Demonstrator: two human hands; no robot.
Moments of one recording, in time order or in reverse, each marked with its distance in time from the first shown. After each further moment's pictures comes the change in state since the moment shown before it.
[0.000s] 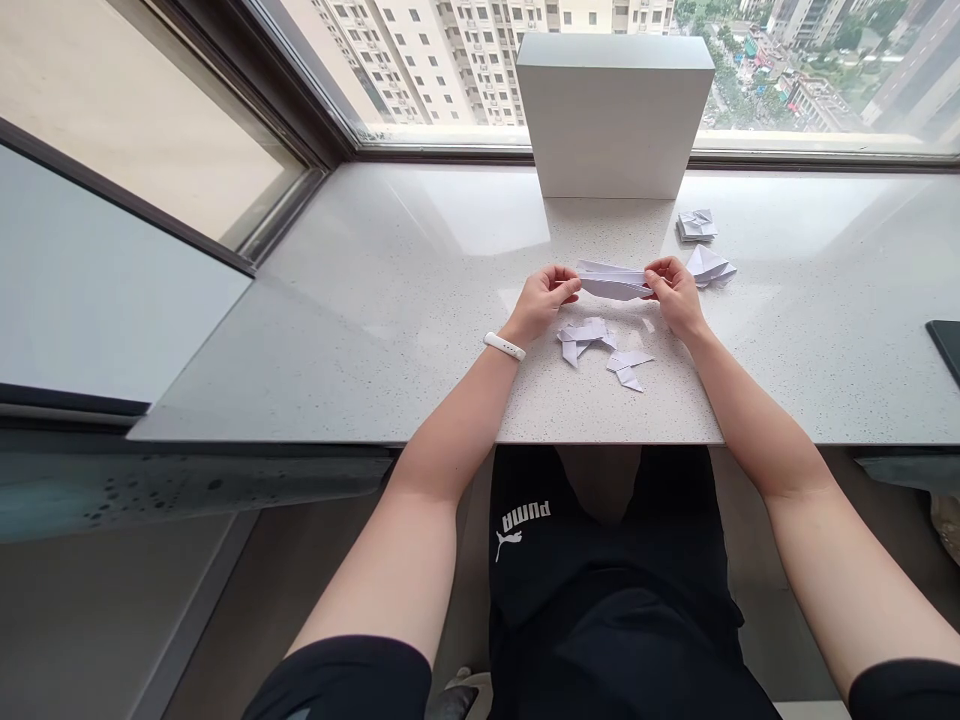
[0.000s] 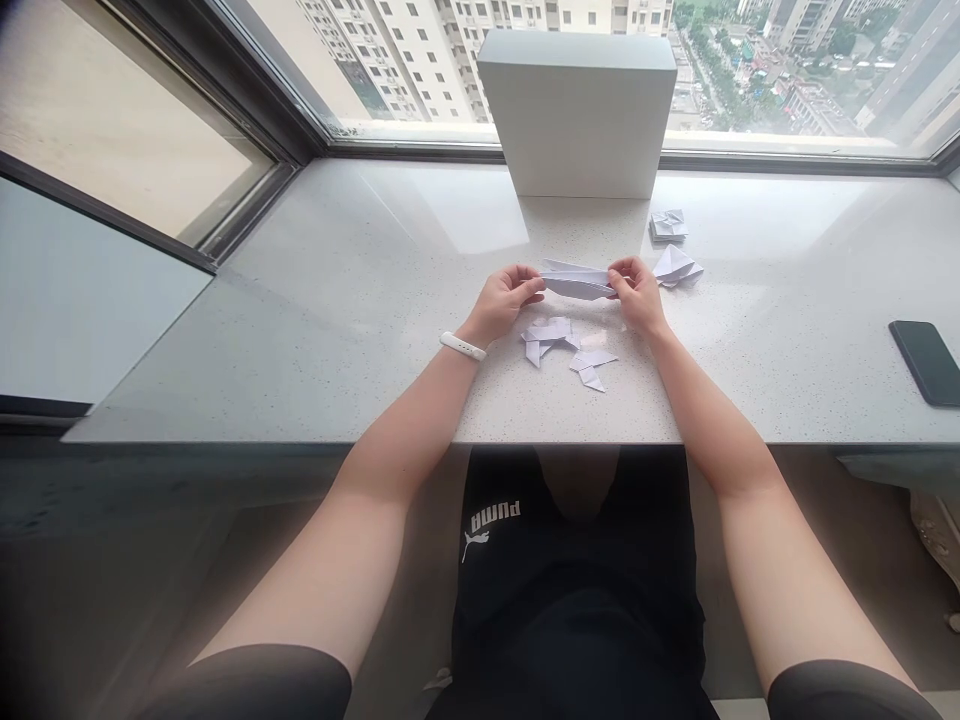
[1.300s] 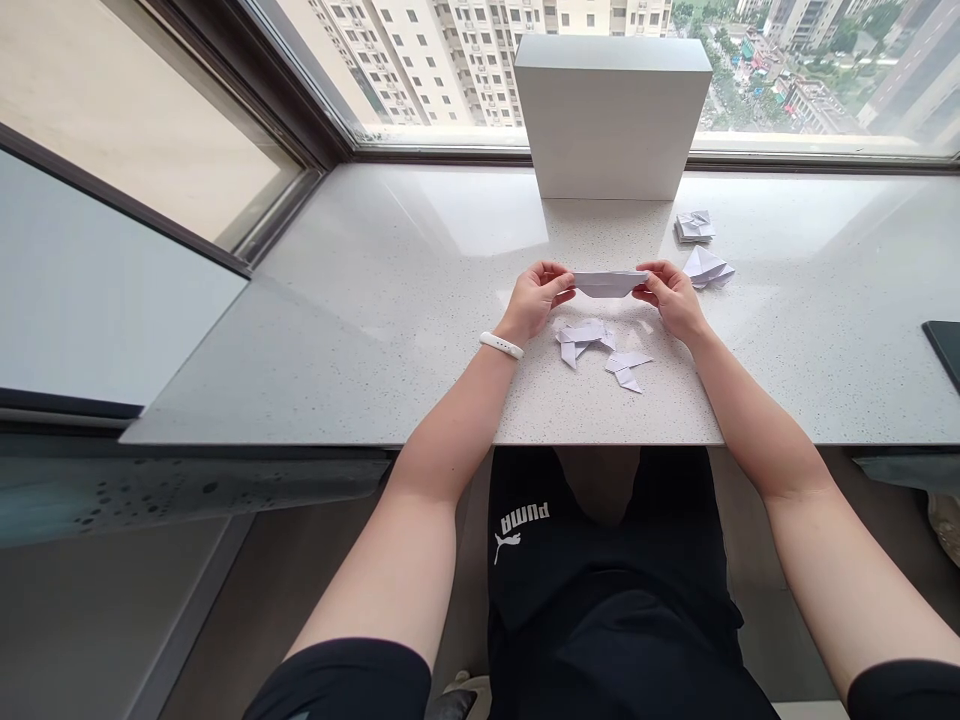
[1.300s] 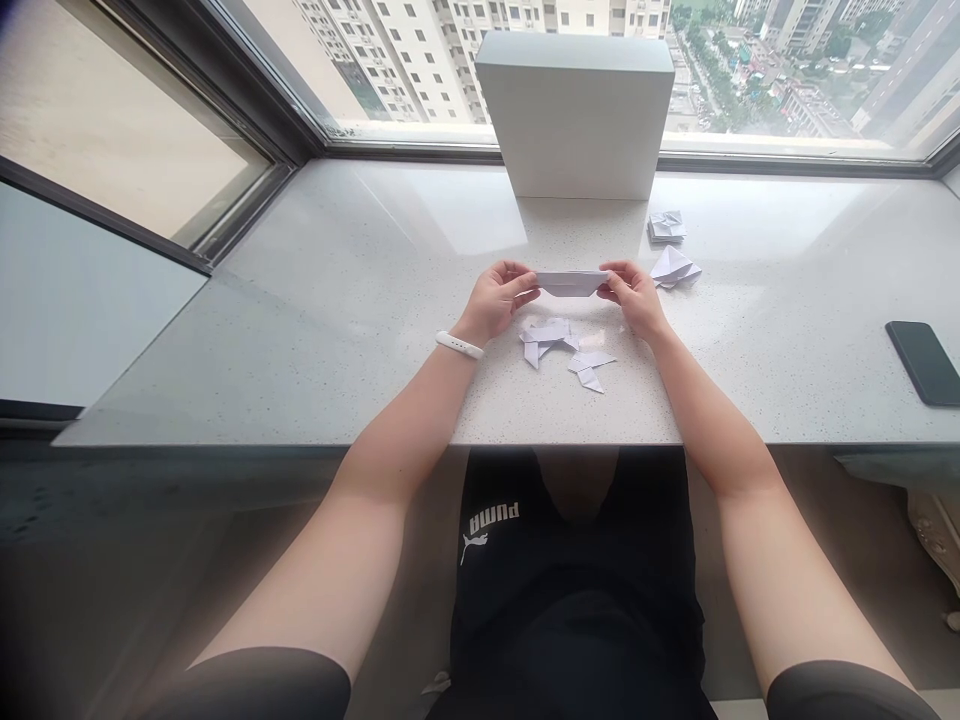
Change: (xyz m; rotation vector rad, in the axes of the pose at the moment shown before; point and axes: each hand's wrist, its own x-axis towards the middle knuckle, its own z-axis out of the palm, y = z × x) left_hand 0.004 0.001 -0.002 -0.175 0.092 -0.075; right_hand -0.002 -0.003 -0.001 0.167 -0.094 0.069
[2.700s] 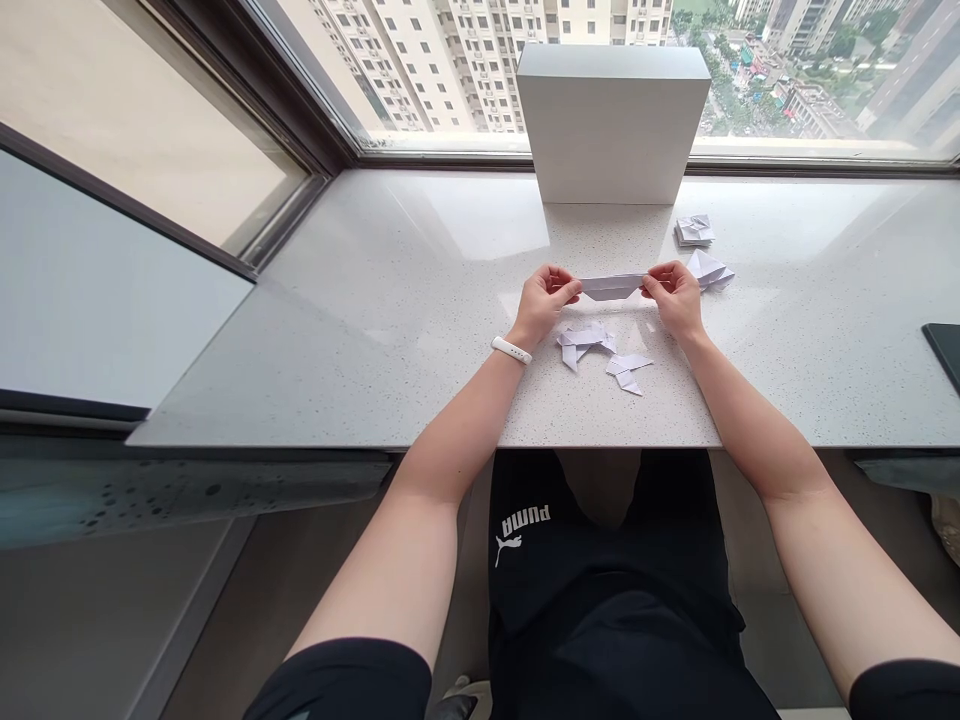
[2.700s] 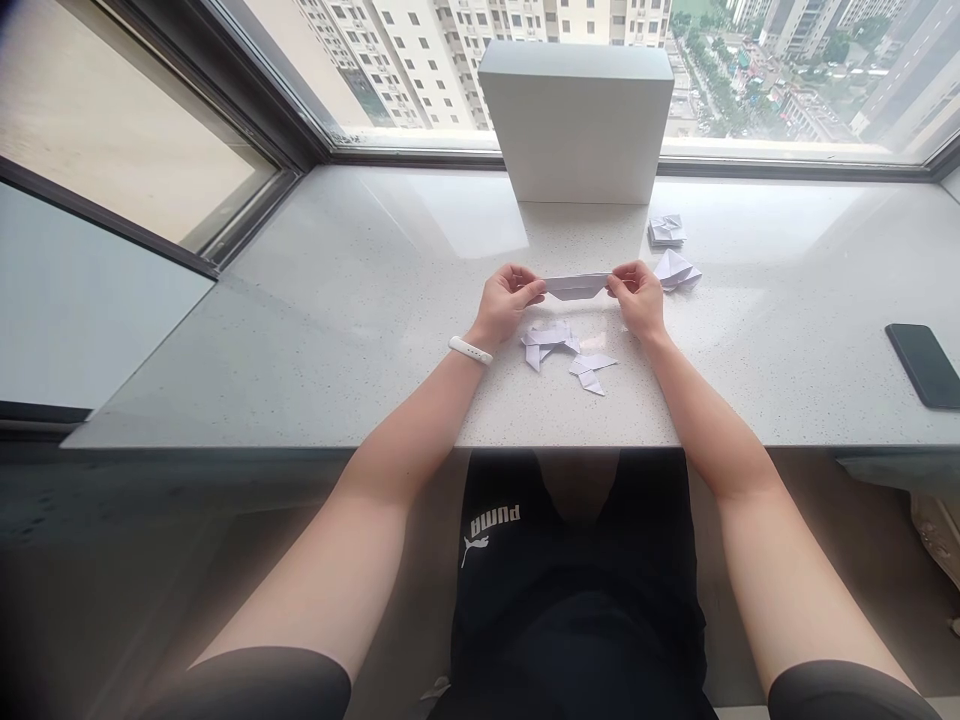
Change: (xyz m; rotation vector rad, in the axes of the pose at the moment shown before) left_hand -0.001 -0.006 0.013 0.144 0.035 0.131; right_hand 0.001 0.007 0.001 -0.166 0.204 -0.108
